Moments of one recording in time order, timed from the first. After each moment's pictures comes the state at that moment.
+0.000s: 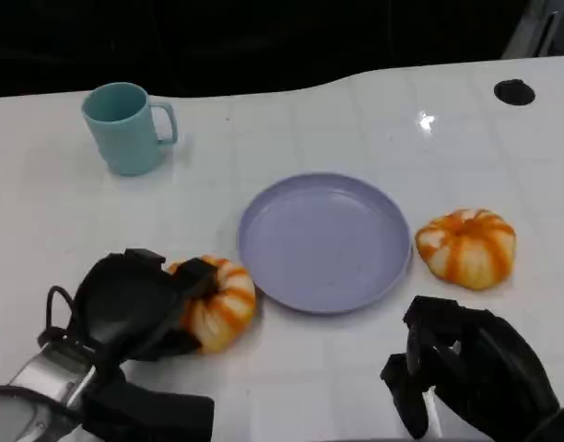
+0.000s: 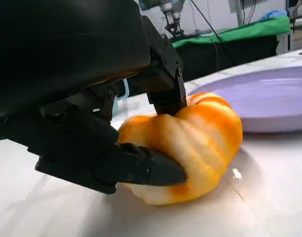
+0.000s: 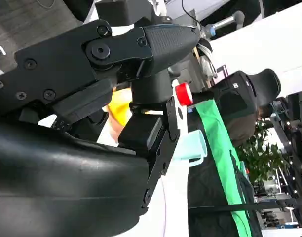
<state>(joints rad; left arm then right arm) -0.33 0.45 -0.48 0.47 0.96 -0.23 0.40 0.11 -0.01 0.04 -0.04 0.41 0.06 0.56</state>
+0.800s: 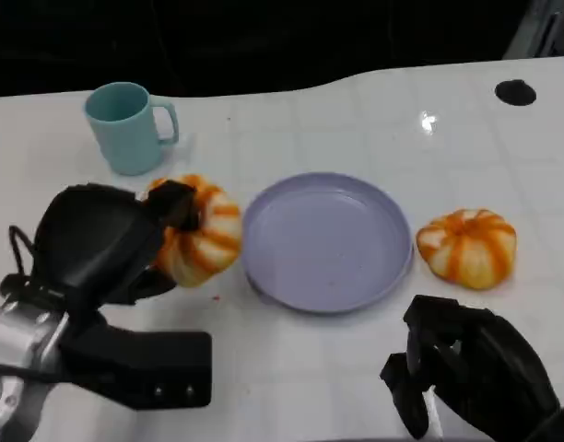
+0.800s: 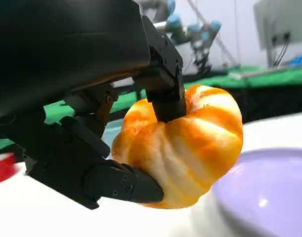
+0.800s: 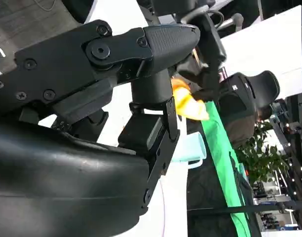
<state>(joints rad) -0.29 0.47 -0.29 0.08 0.87 -0.11 0.16 0.11 -0.02 0.05 -0.05 0.42 0.07 0.55</state>
